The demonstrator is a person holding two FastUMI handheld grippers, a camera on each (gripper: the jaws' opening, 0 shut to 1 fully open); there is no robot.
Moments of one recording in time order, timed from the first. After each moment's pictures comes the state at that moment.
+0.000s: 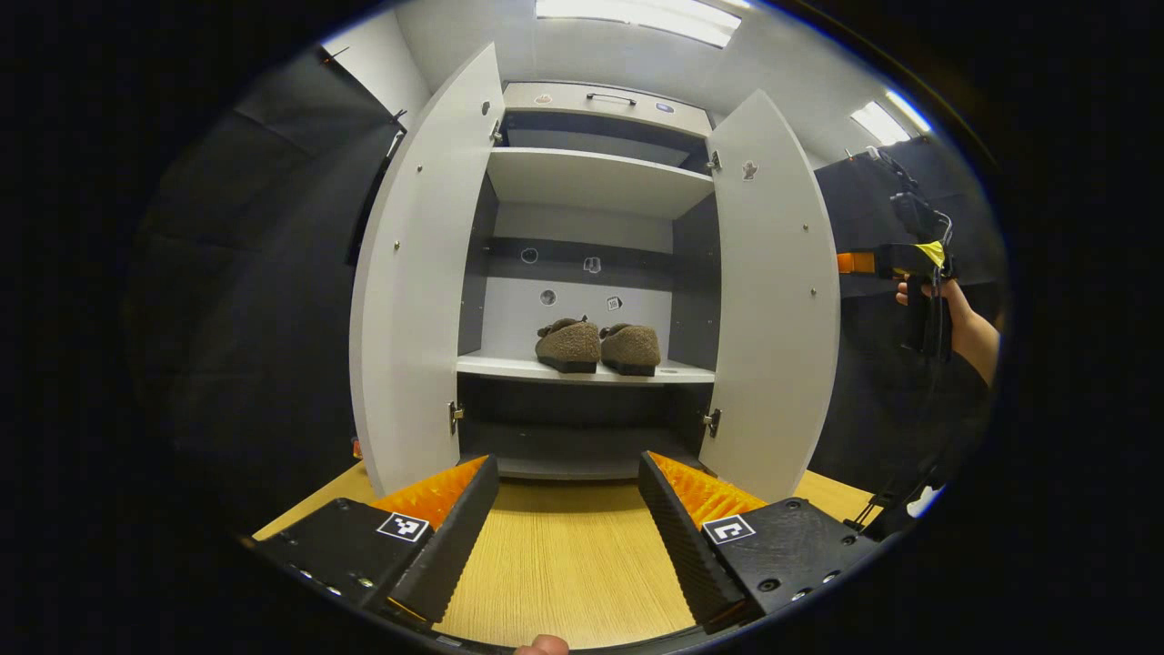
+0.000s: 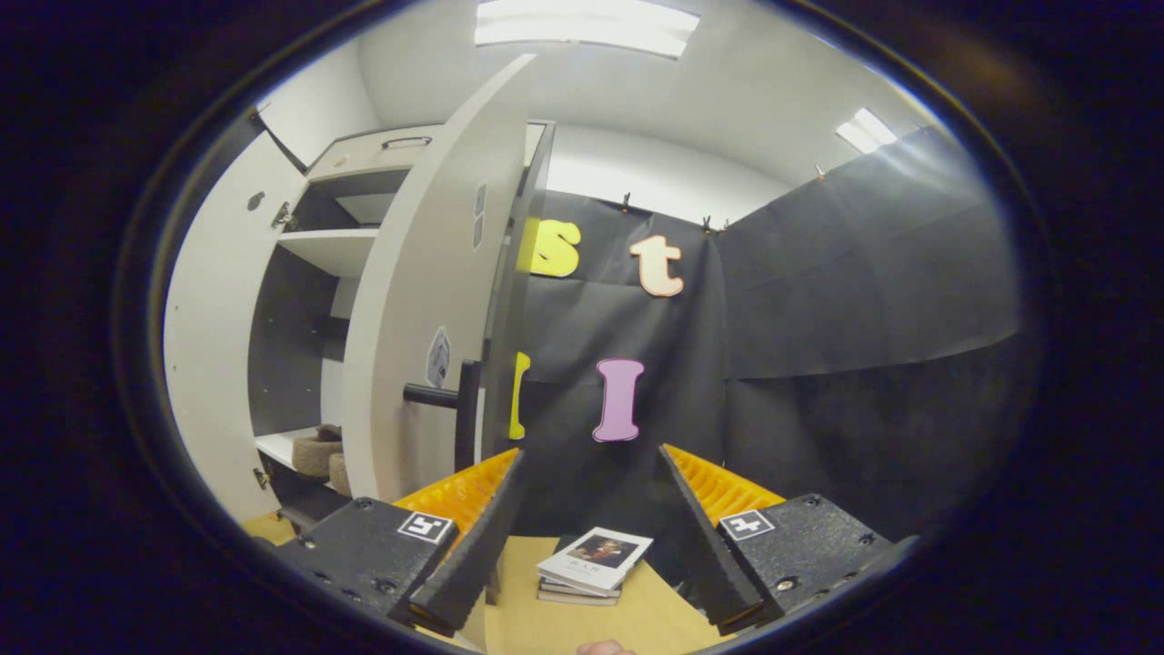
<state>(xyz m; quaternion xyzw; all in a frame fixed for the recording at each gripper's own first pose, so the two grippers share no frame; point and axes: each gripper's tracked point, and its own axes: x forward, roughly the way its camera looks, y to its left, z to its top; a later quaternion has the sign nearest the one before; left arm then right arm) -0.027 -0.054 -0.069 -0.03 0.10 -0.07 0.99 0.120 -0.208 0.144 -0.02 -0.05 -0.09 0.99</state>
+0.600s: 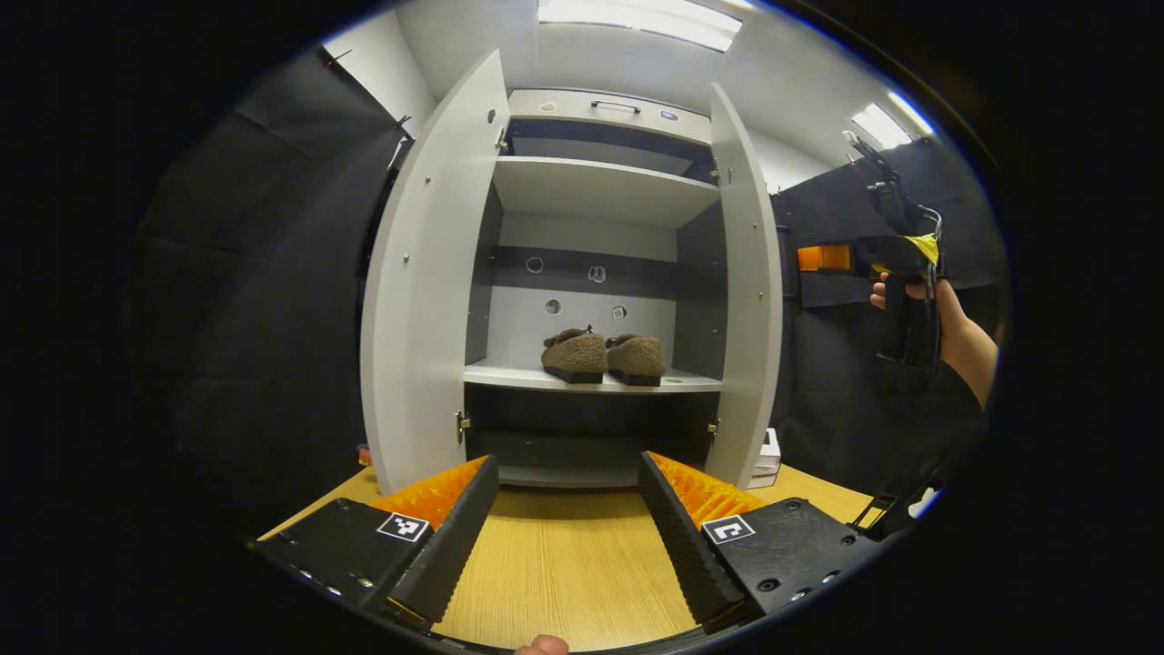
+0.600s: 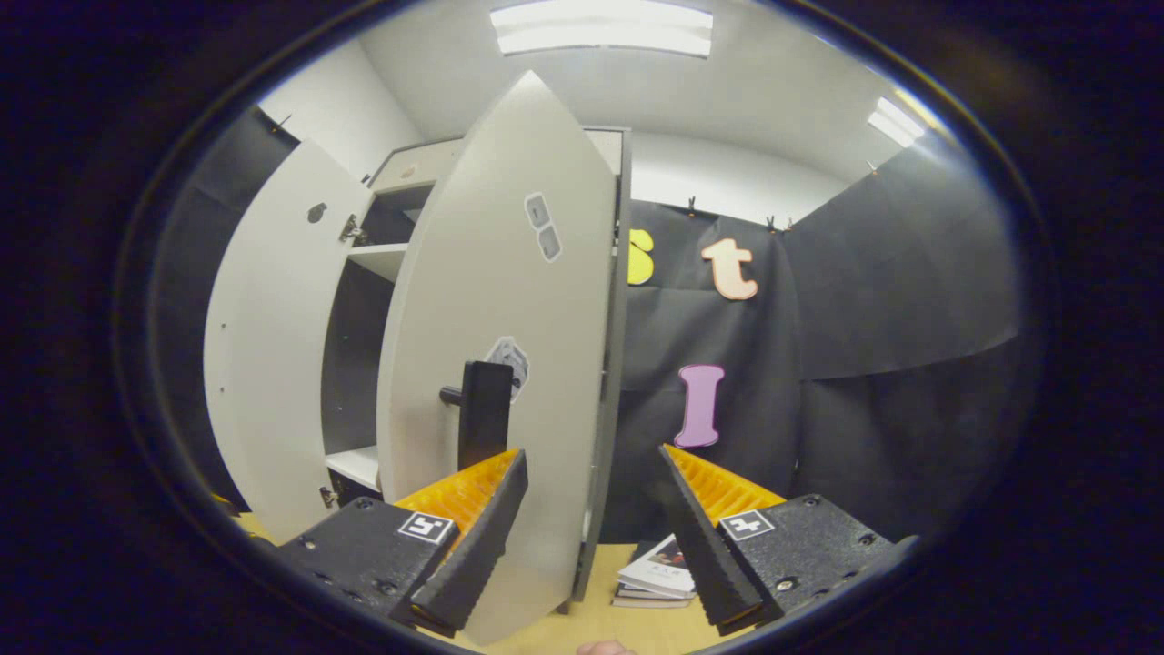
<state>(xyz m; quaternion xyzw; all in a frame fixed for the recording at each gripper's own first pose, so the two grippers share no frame) -0.030 -0.038 -0.059 -0.03 0.08 -0.06 0.99 0.145 -0.087 0.148 -0.02 -0.06 0.02 1.00</state>
